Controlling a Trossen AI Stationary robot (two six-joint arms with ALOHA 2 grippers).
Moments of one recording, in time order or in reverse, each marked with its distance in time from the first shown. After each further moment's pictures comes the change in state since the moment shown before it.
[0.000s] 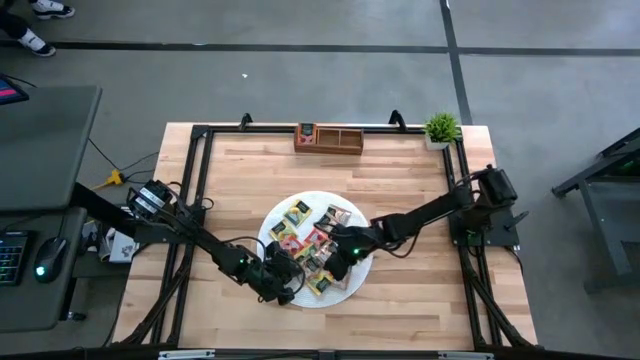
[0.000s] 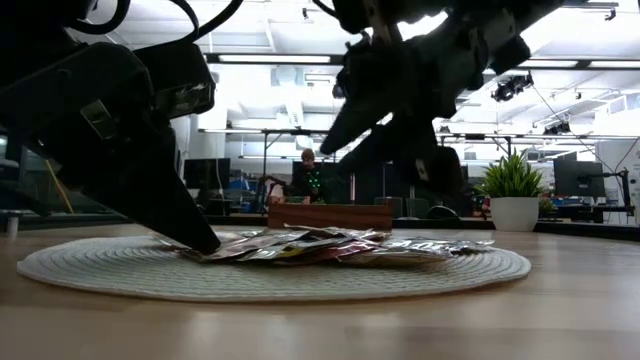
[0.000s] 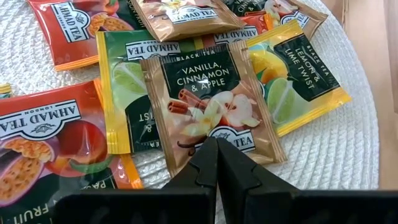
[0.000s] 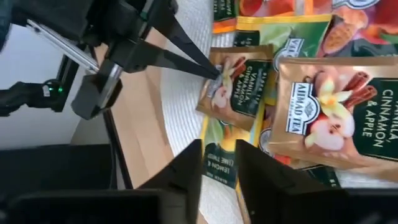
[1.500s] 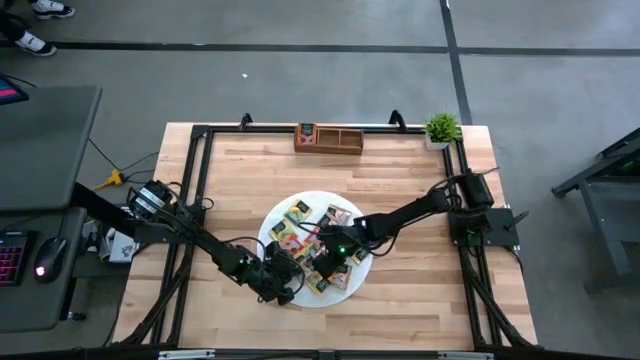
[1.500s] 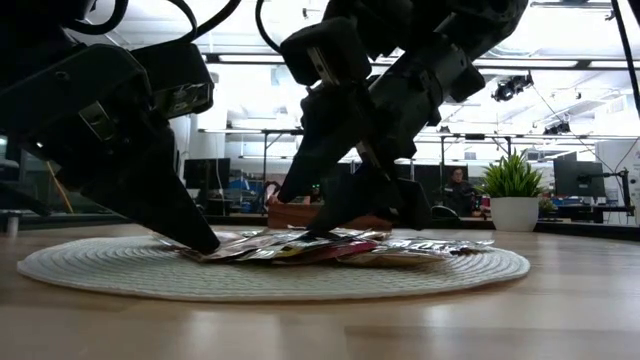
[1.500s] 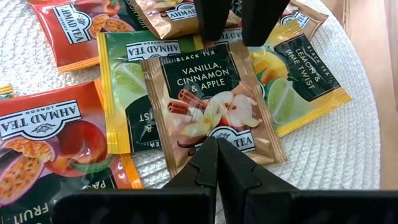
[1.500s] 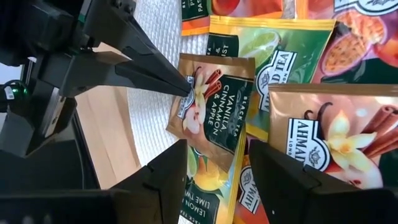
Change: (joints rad) left arm 0.000 0.002 -0.003 0.008 -0.011 0.007; right arm -0.046 0.169 0.138 -0.061 -0.067 -0.028
